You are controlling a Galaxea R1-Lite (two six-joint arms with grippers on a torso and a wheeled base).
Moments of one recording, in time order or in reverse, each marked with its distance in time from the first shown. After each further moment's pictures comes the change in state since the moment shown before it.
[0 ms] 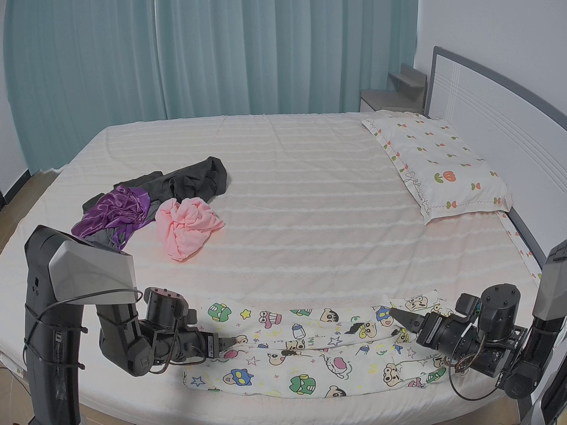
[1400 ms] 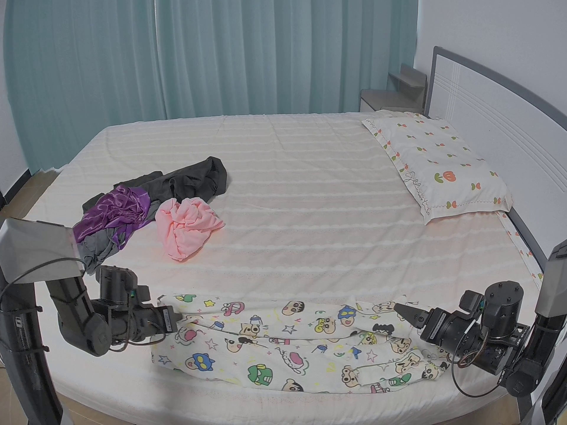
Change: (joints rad) left arm 0.274 -0.208 0.066 0.091 -0.073 -0.036; right arm -0.023 -0.011 0.000 0.000 -0.001 0.001
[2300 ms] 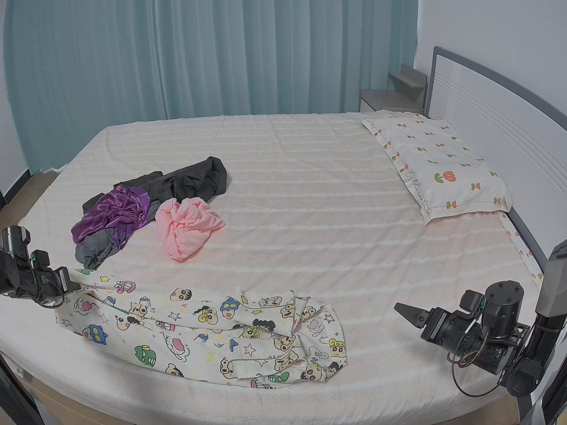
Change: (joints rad) left arm 0.564 -0.319 -0.301 0.763 -0.138 0.285; right arm -0.003 -0.001 0.000 0.000 -0.002 0.000
